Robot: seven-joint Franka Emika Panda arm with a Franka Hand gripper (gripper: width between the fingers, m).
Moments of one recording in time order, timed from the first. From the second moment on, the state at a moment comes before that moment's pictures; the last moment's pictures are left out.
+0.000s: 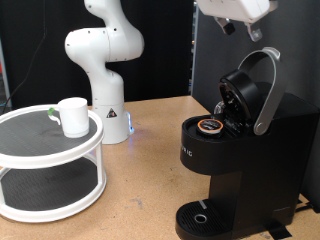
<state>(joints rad) 0.04 -0.21 0.10 -2.03 0.58 1.95 -0.80</state>
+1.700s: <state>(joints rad) 0.06 -0.12 0.27 -2.01 0.51 2.13 -0.60</state>
